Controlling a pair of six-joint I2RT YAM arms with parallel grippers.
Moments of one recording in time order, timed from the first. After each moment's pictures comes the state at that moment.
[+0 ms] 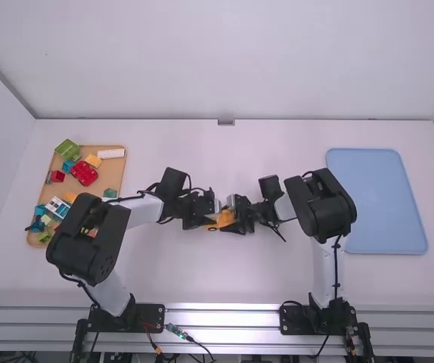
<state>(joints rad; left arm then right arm) -0.30 1.76 0.77 -0.09 0.69 1.02 0.33 2.20 0.82 0.34 -1.14 -0.96</state>
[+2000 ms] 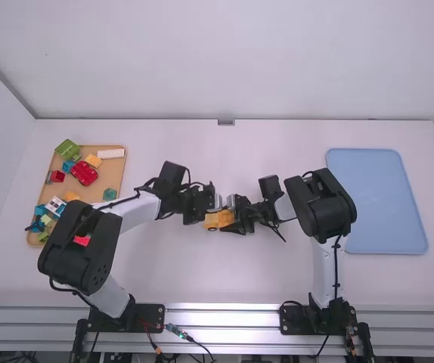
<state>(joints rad) -0.30 1.69 0.81 -0.15 0.72 1.02 0.33 2.20 0.82 0.34 -1.14 -0.96</state>
